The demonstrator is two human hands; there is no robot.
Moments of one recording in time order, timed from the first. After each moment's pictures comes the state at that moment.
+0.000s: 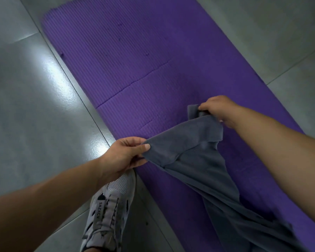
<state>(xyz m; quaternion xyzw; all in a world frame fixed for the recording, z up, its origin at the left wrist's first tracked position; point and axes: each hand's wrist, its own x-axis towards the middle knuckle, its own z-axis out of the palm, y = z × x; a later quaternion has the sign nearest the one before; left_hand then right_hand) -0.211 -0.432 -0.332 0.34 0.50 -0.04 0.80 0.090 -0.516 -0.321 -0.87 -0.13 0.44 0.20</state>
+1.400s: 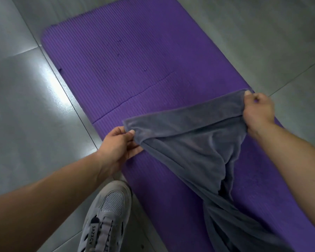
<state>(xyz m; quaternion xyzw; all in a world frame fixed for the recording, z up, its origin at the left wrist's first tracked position) -0.164 -0.391 -0.339 0.29 0.55 0.10 0.78 0.164 -0.551 -0.323 -0.90 -0.06 0.12 0.41</state>
